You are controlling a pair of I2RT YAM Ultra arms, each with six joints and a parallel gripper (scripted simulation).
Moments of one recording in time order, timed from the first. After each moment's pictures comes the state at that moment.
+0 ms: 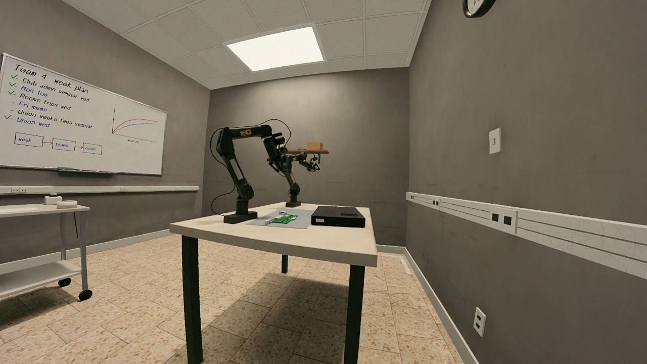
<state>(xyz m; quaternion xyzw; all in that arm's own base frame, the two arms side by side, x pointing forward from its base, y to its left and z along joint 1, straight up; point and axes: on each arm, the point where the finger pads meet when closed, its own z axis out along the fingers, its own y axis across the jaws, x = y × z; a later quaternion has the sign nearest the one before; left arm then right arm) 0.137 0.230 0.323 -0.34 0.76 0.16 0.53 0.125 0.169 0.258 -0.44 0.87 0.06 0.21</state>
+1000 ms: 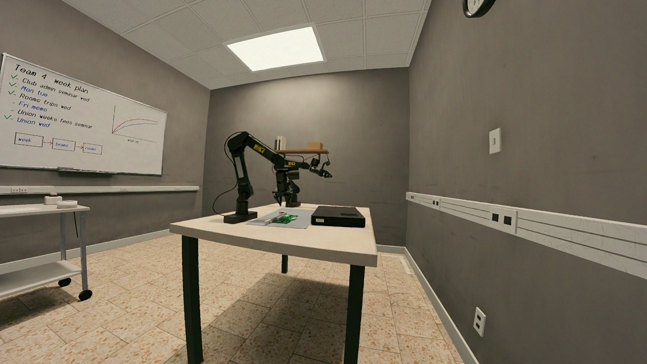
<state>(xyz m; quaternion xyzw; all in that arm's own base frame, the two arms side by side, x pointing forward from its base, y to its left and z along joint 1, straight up) 0.316 0.055 0.257 0.01 0.81 -0.03 0.58 0.185 0.134 0.057 -0.70 0.69 0.11 0.11</state>
